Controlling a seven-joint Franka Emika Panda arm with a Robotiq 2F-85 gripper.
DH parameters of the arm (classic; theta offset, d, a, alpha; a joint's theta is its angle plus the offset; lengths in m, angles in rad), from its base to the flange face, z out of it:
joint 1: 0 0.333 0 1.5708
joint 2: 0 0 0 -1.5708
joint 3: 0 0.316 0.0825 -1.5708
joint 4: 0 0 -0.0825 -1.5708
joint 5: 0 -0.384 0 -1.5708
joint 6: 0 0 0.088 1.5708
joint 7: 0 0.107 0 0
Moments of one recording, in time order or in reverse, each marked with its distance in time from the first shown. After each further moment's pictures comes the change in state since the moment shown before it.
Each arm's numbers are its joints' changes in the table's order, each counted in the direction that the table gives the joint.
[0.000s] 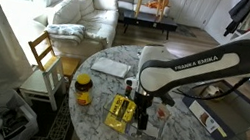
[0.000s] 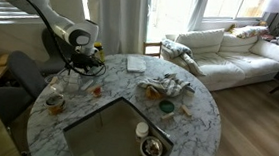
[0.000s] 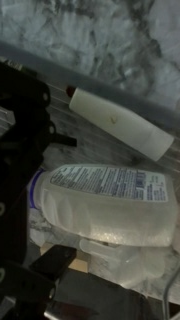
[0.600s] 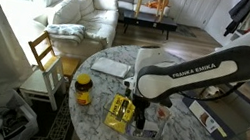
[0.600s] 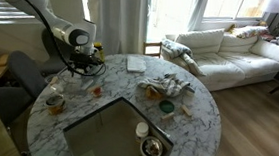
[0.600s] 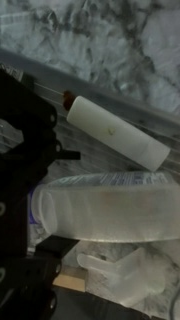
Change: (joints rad) arm 0.030 -0.013 -0.012 -0.010 0.088 0.027 0.106
